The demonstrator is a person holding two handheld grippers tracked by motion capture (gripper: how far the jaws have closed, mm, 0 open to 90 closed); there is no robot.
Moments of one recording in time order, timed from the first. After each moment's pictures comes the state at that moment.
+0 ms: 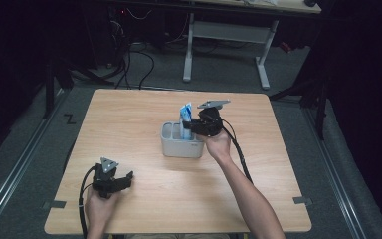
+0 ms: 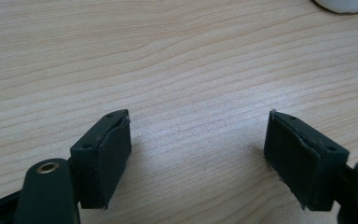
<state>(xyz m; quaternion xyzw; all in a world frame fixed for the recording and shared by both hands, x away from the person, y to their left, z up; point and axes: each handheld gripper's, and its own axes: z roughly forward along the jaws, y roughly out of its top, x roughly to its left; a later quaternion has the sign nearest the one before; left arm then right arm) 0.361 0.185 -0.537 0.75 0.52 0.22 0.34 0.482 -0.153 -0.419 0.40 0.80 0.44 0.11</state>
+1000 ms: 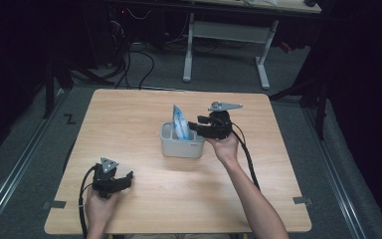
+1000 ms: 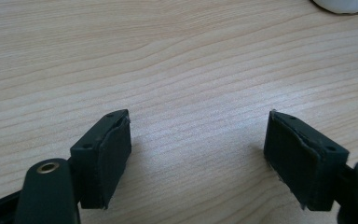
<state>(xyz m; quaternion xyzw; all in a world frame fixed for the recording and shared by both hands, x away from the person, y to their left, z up) 0.361 0.185 -0.537 0.76 0.52 0.22 0.34 0.464 -0.177 -0.412 0.40 0.78 0.47 0.14</state>
